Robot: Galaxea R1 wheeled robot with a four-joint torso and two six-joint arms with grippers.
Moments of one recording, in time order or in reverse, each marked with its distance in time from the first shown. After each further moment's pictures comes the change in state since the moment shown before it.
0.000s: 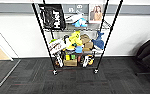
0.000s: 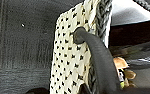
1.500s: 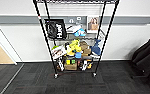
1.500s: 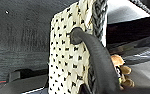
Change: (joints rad) left arm 0.068 -0.026 0.126 0.010 -0.039 0.008; right arm -0.049 -0.132 0.143 0.021 0.035 0.001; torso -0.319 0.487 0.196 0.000
